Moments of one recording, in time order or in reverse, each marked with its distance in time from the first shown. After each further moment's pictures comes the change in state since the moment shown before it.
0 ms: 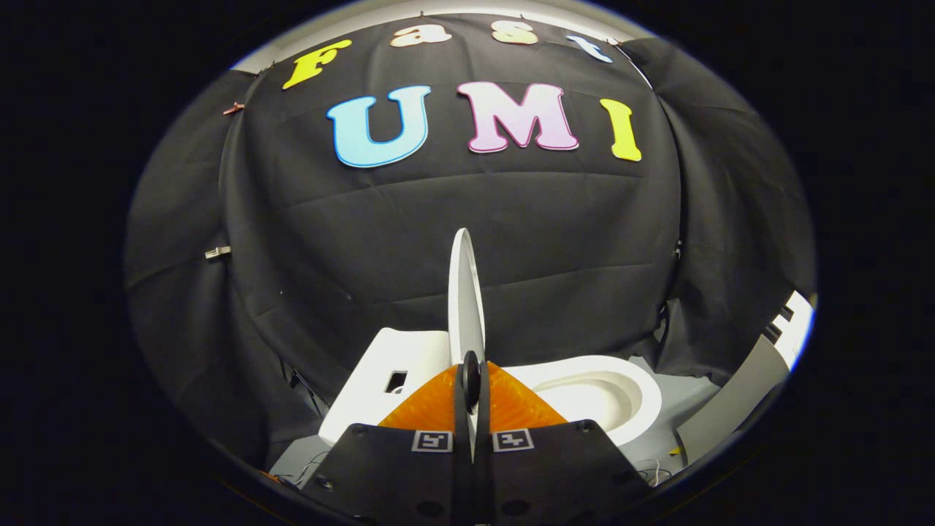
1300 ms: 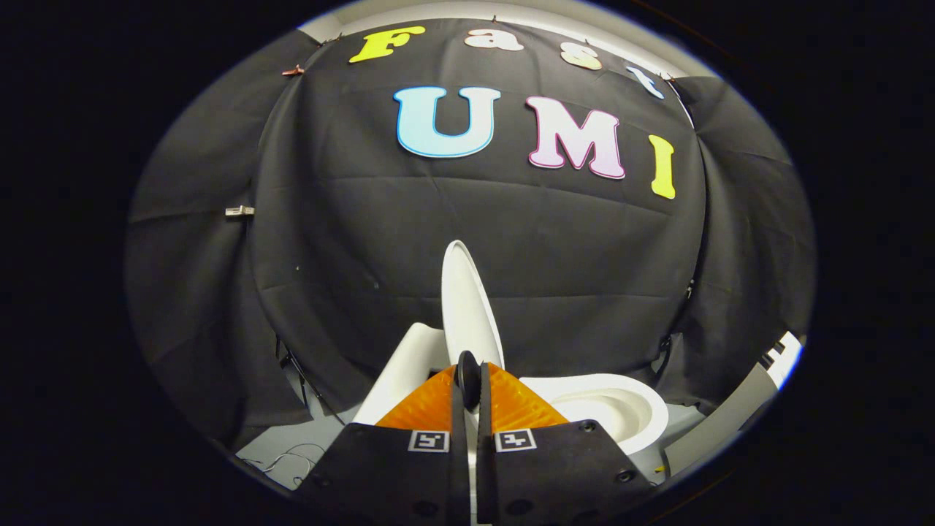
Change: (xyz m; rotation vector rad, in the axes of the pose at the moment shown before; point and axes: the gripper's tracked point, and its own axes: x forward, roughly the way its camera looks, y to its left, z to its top) arm 0.006 0.095 -0.026 -0.138 -0.066 0.012
